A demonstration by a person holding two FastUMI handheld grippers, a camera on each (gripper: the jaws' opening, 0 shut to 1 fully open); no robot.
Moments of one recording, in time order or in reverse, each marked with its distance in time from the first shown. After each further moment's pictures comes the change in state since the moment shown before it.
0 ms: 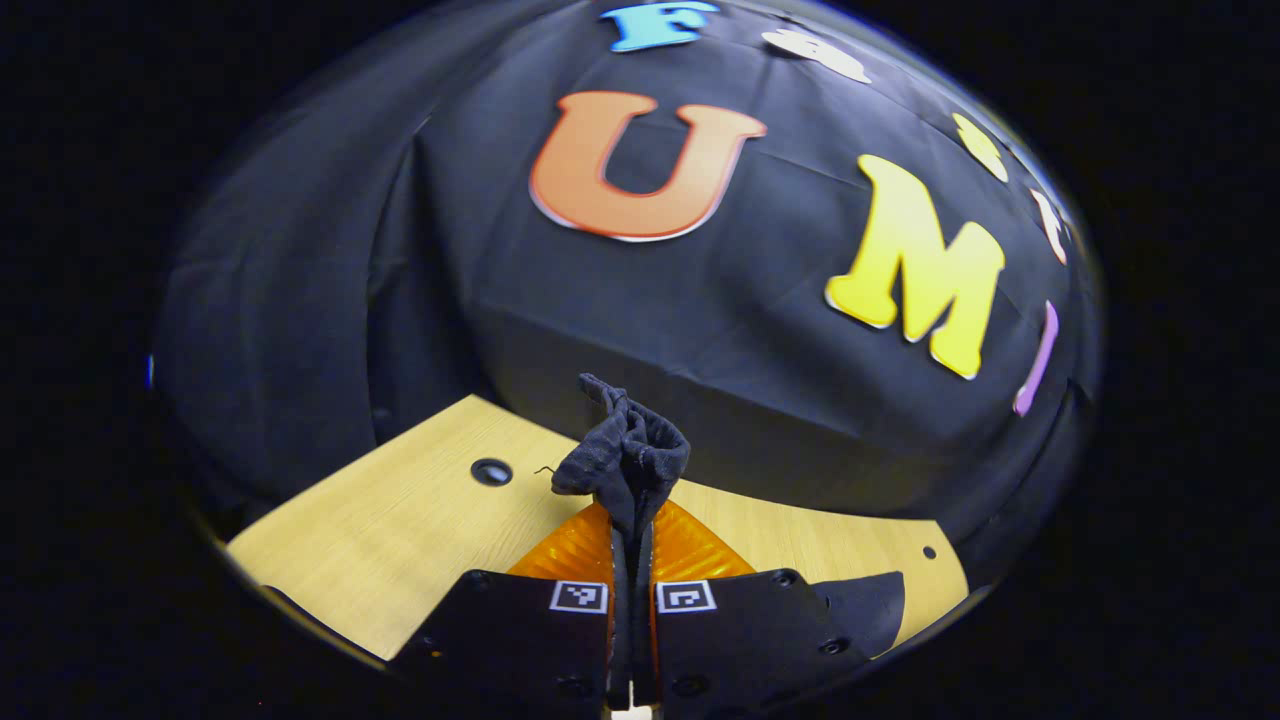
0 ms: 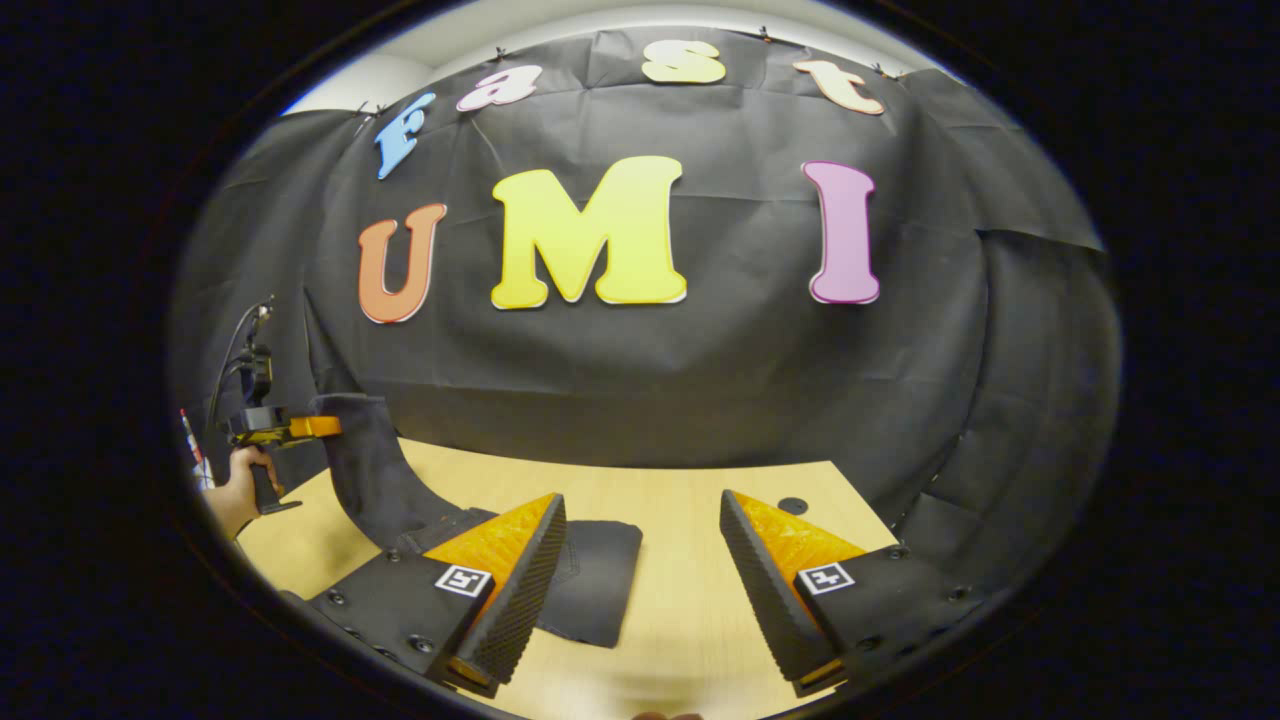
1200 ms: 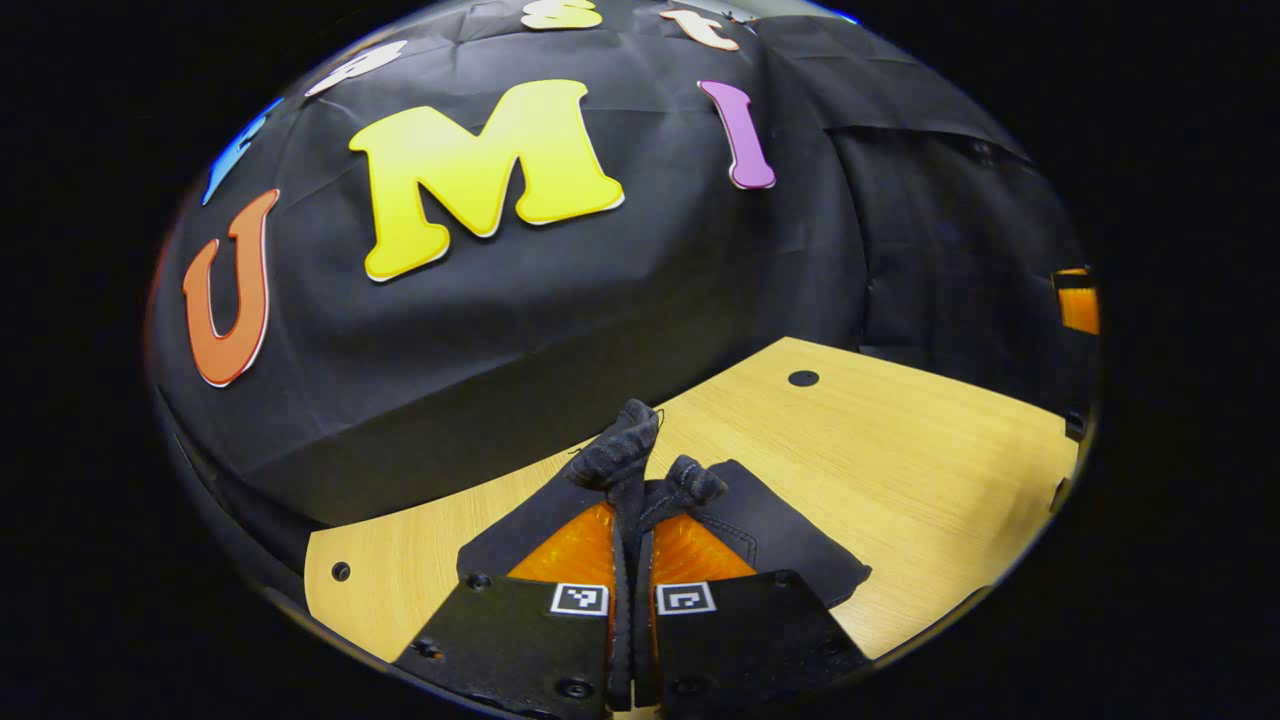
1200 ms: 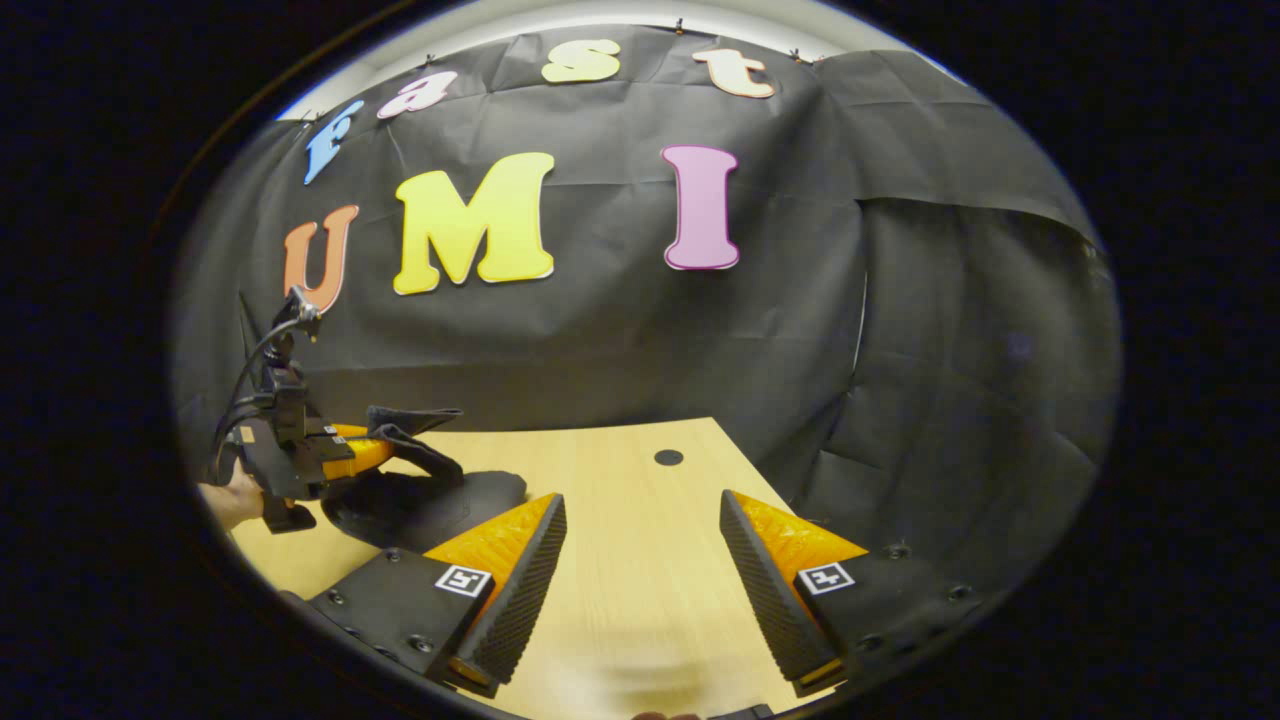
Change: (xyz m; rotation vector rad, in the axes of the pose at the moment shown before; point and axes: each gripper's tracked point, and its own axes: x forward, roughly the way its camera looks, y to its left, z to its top) left arm -0.006 -0.249 -0.147 0.708 0.128 -0.424; right arm -0.090 -0.122 -0.042 0.071 0.057 -0.245
